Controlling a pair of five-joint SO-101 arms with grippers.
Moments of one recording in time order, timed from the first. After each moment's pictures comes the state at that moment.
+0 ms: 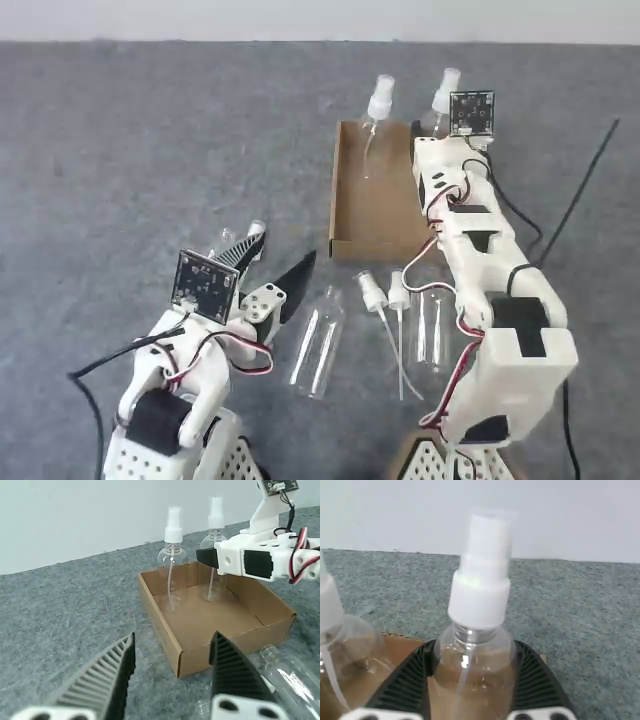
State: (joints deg) left arm 15.6 -99.4 79.9 54.1 3.6; right arm -4.7 15.3 28.9 -13.9 0.3
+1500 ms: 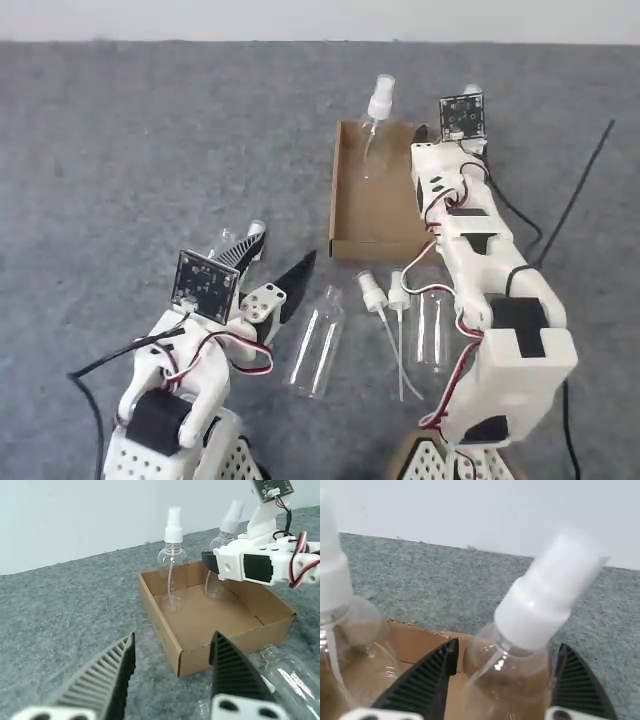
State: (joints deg) left arm 15.6 -99.4 79.9 54.1 3.4; right arm -5.1 15.3 30.3 -14.4 4.6
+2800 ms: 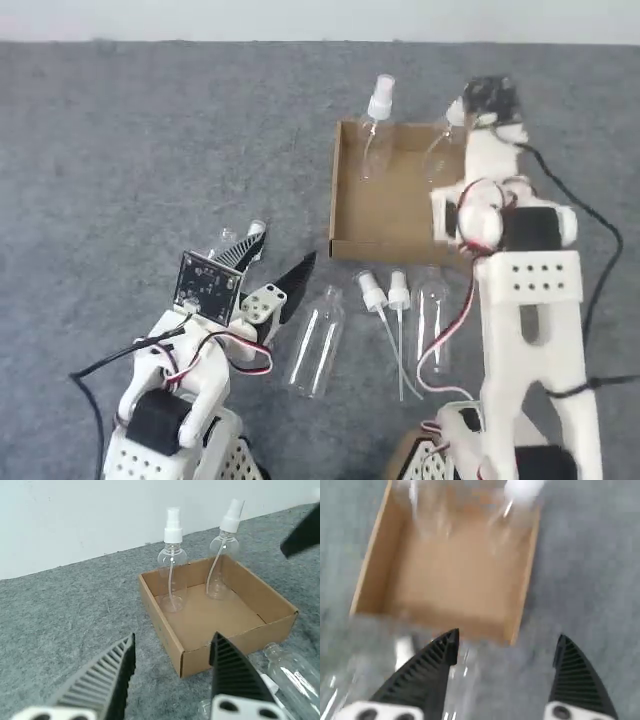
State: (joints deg) left arm 15.6 -99.4 79.9 54.1 2.1; right arm -6.6 -29.5 19.6 76.1 4.8
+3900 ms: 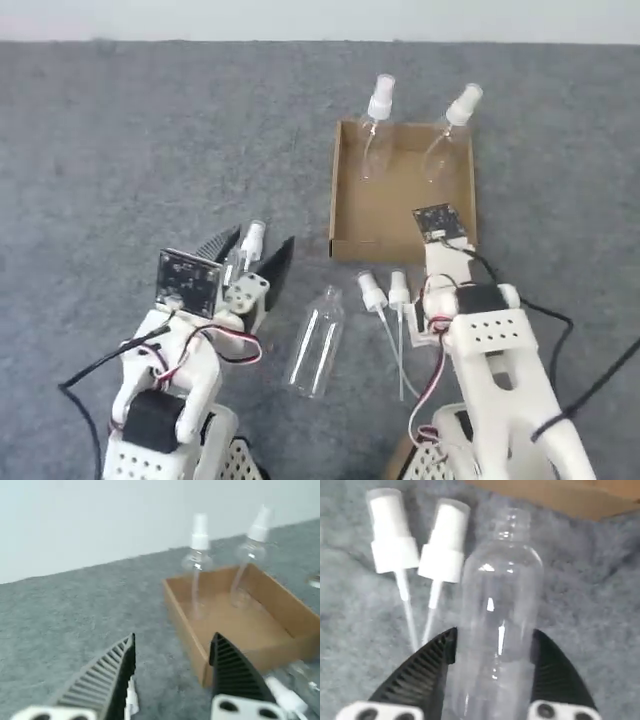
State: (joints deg) left arm 9.3 -99.5 79.9 52.4 2.1; right arm -10.5 -39.7 63.6 63.6 4.0
